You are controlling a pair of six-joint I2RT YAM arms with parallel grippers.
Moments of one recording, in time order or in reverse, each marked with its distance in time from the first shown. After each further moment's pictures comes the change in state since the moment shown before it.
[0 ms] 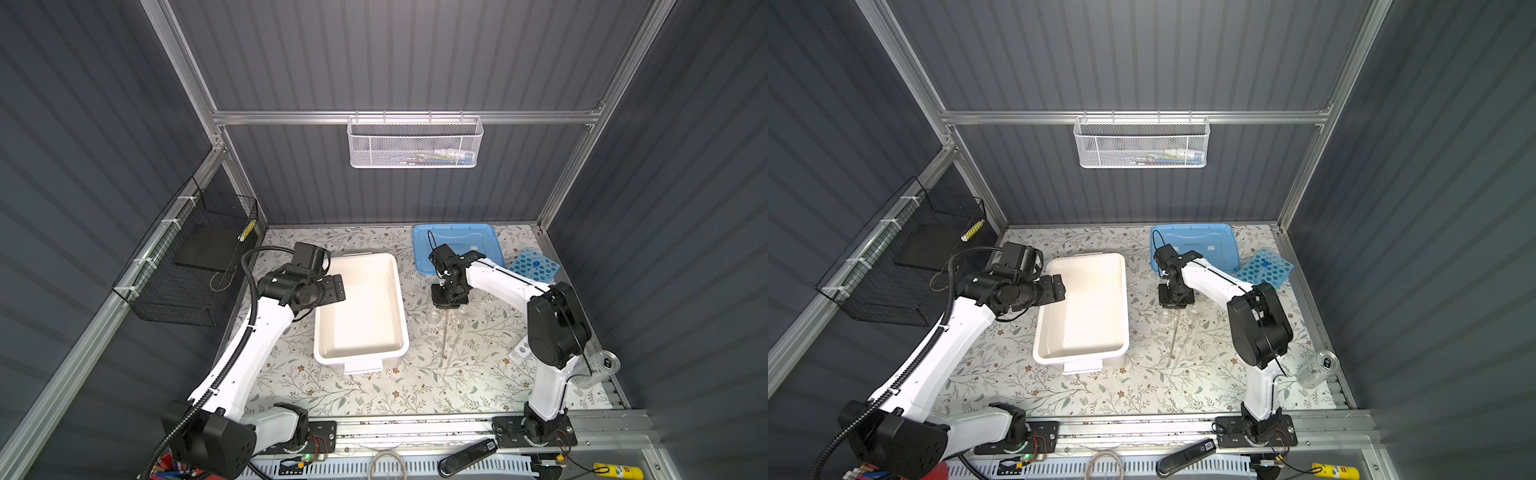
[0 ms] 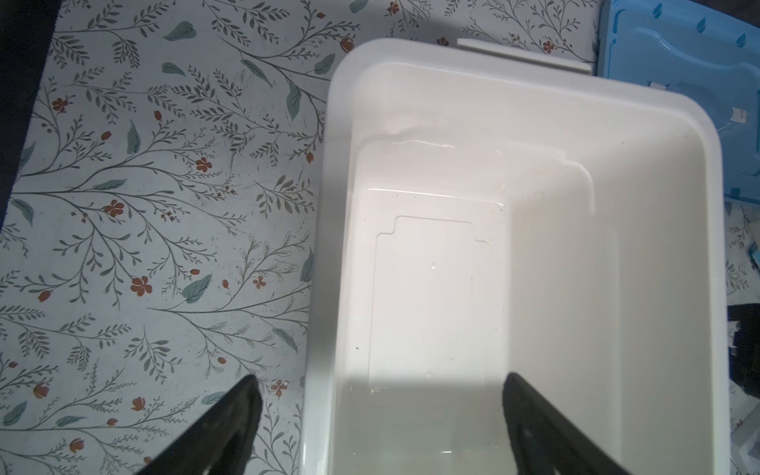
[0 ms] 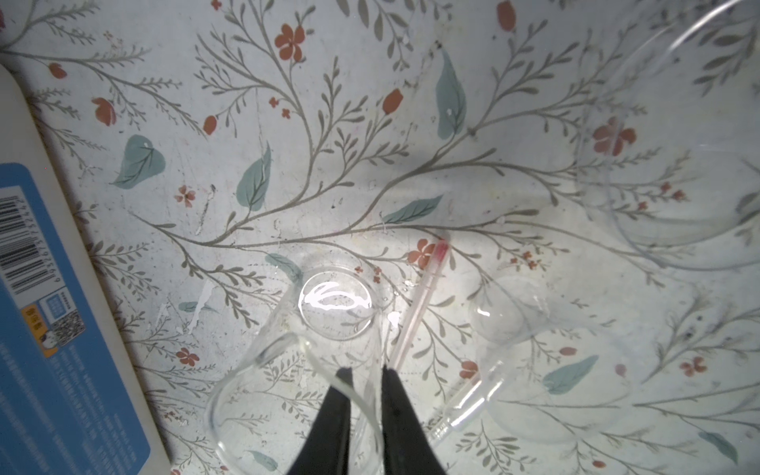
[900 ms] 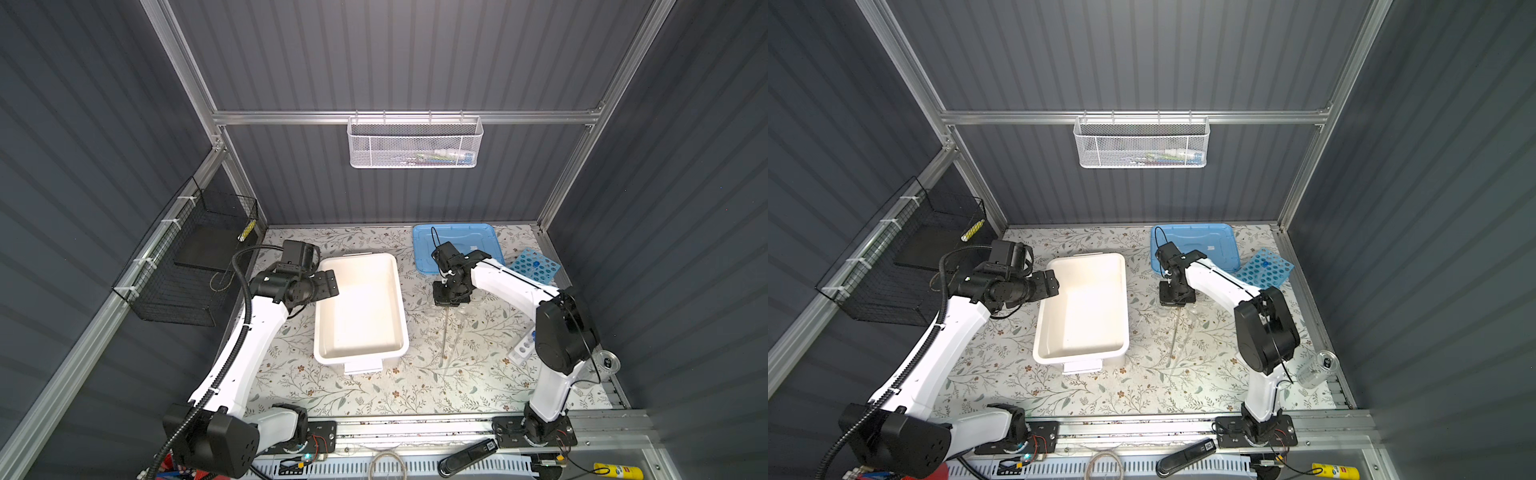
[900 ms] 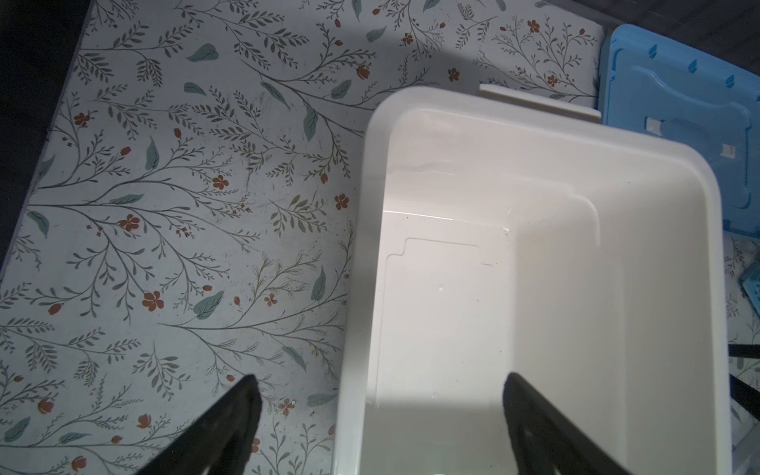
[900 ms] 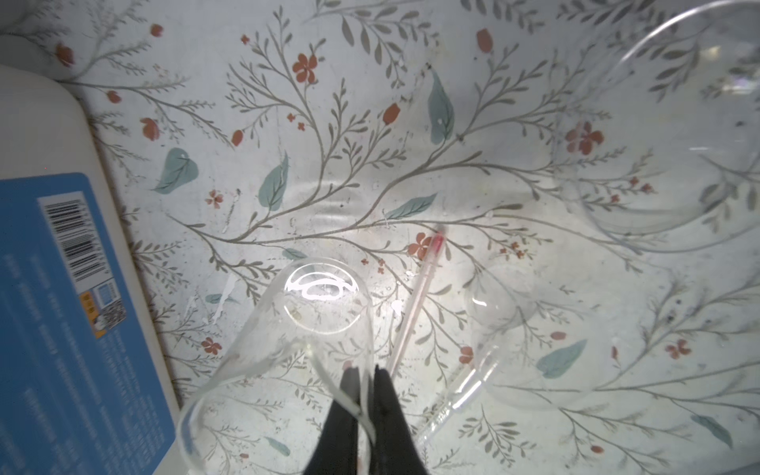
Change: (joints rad) left arm 0.075 0.001 -0.001 0.044 0.038 0.035; right arm 0.001 -0.079 -0.013 0.003 0.001 0.025
